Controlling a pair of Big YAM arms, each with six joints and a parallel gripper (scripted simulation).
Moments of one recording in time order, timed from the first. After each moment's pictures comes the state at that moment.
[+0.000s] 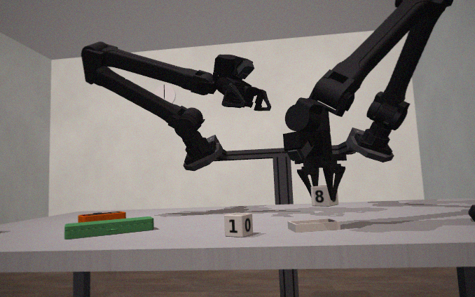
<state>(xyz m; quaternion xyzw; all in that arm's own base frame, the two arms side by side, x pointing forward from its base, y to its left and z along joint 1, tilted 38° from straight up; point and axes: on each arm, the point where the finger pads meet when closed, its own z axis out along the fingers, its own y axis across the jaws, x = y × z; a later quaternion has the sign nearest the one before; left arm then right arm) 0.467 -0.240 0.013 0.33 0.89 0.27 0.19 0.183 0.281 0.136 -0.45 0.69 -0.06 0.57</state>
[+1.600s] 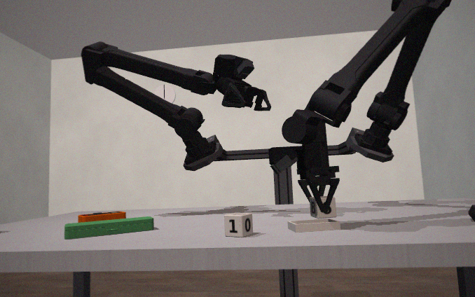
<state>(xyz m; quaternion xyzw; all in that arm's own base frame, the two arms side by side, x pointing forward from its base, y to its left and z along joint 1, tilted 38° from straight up) 0.482 -0.240 -0.010 0.59 0.74 0.31 0.09 0.183 0.281 0.136 -0.45 0.69 -0.06 0.57</state>
